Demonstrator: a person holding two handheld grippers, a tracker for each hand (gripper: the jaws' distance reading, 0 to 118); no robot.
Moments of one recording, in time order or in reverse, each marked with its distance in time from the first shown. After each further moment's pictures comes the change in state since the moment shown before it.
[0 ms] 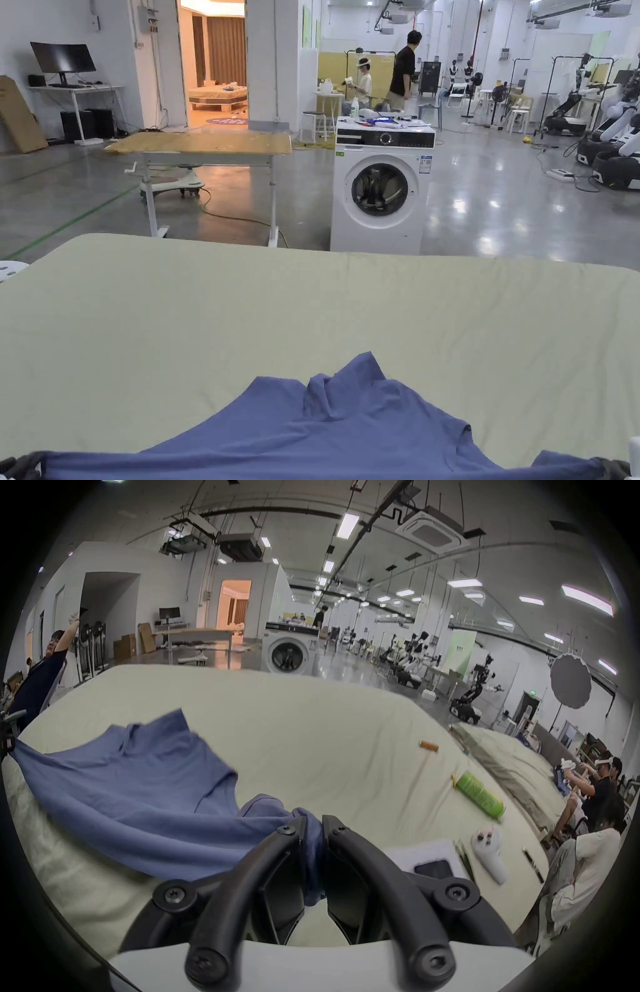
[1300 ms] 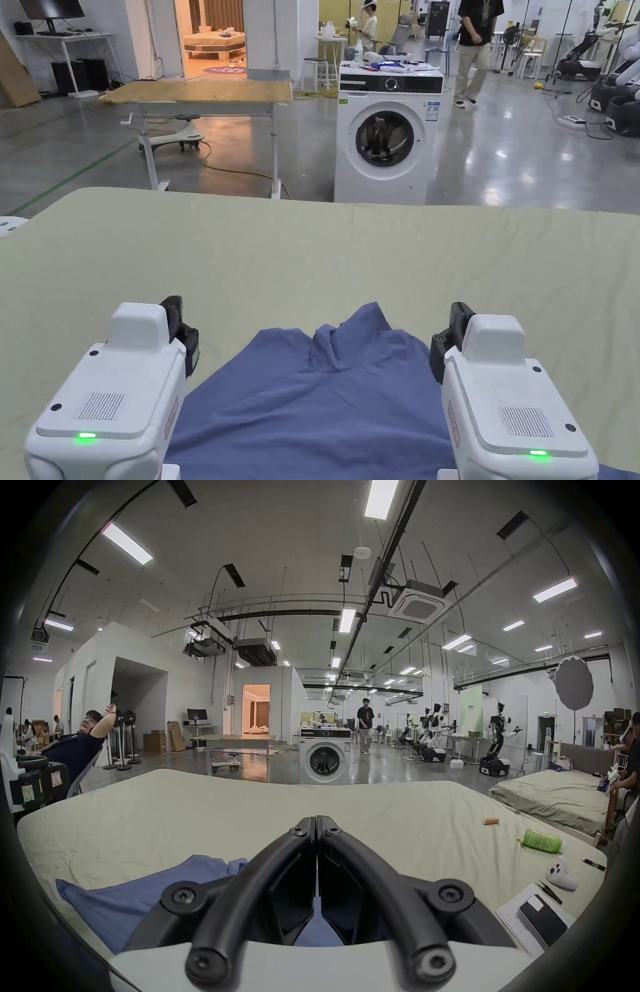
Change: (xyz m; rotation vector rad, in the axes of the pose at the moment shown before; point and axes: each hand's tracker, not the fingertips) left arm 0.152 0.046 0.006 0.440 -0.019 -0.184; right arm -0.183 0.071 0.052 0.527 0.112 -0.124
